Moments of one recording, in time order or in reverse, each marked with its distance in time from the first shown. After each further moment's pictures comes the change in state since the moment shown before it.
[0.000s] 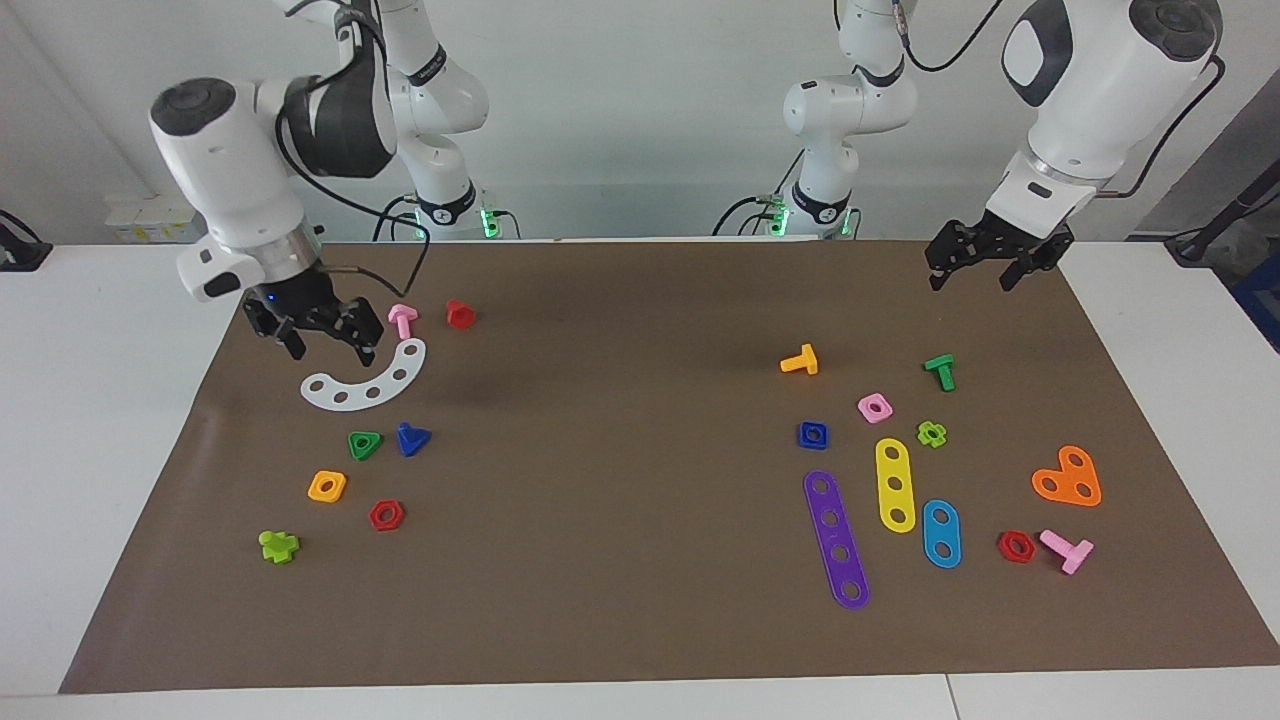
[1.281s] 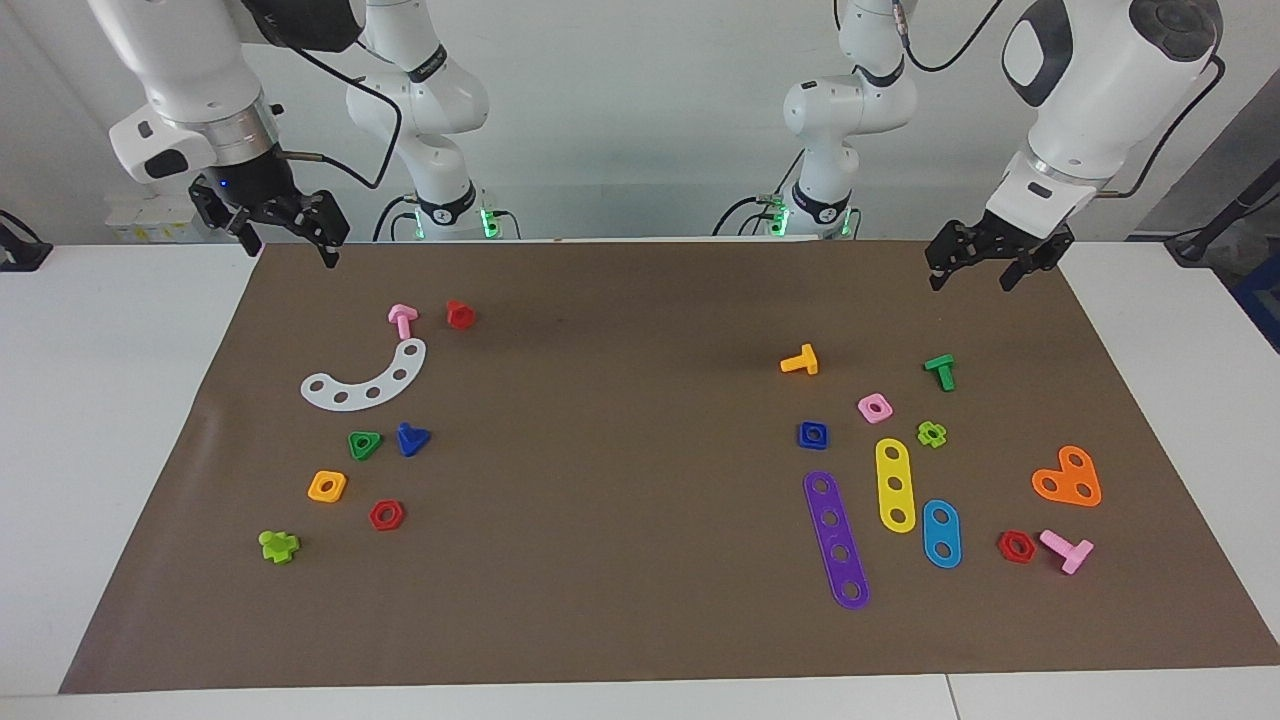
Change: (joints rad) left arm 0.000 0.000 0.000 0.000 0.000 0.000 0.000; right arm 0.002 -0.036 0.010 0.201 -0.060 -0.336 0.001
